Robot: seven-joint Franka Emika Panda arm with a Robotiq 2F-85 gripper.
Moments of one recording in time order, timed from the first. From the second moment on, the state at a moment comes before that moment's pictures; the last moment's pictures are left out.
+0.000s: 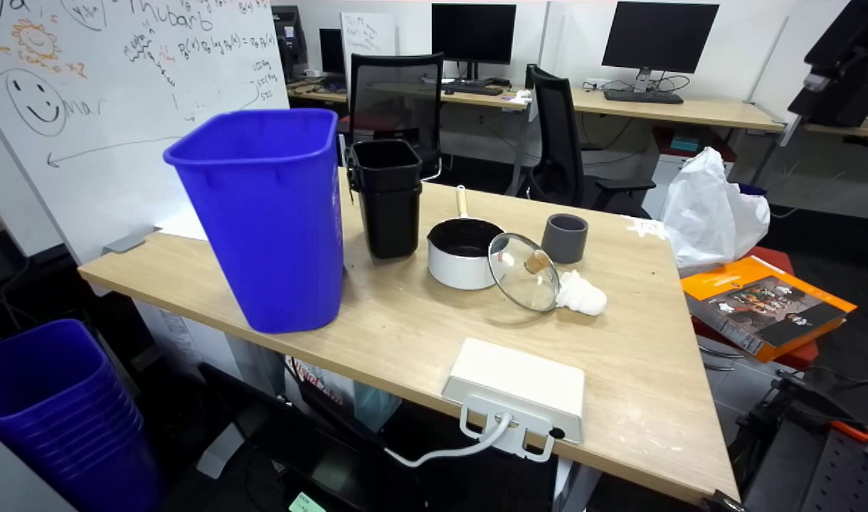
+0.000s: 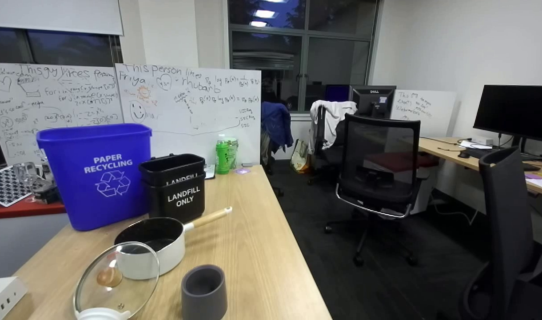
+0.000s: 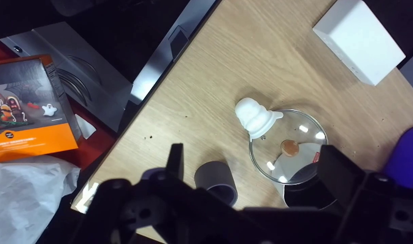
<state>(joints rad) -0.20 -0.84 -0.18 -2.67 0.00 1.99 0.04</state>
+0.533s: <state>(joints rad) -0.20 -0.84 -0.18 -2.67 0.00 1.99 0.04</state>
